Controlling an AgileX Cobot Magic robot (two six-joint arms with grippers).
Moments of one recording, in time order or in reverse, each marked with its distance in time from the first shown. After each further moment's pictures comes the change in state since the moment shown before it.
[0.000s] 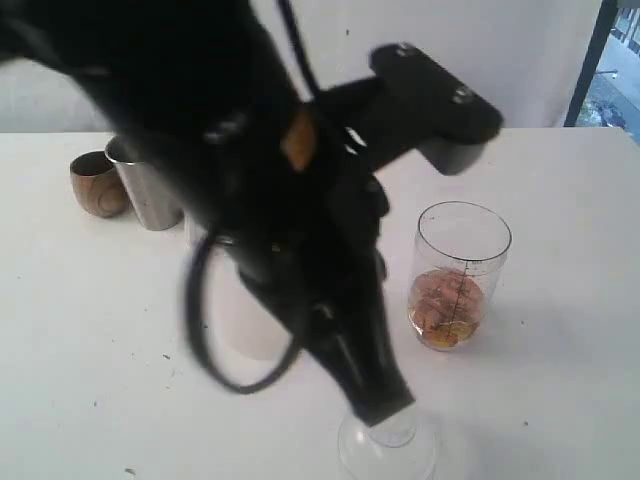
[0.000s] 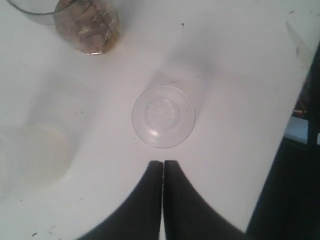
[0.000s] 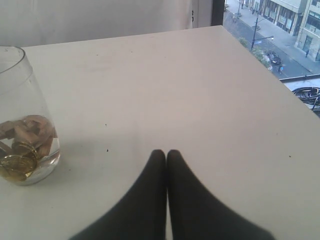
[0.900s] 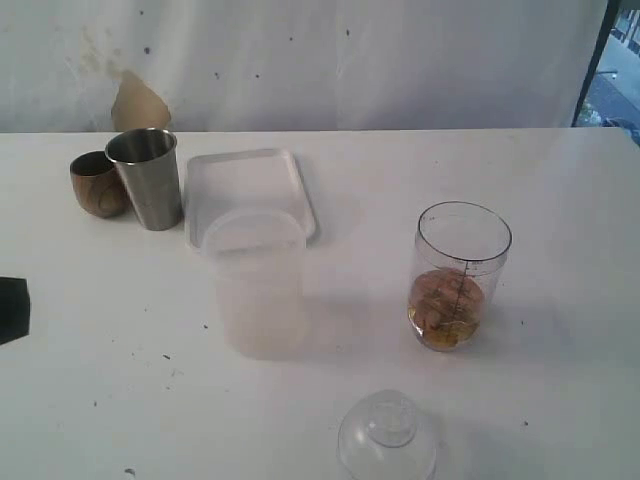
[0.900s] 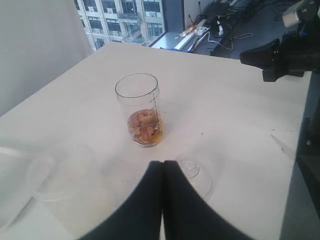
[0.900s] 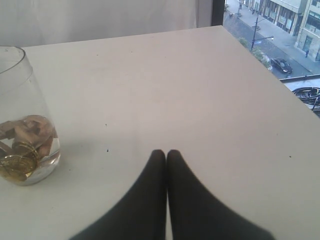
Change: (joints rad) left arm 0.000 -1.007 0.809 0.115 -0.571 -0.102; right arm 0.000 0.000 0.000 0.000 0.000 0.000
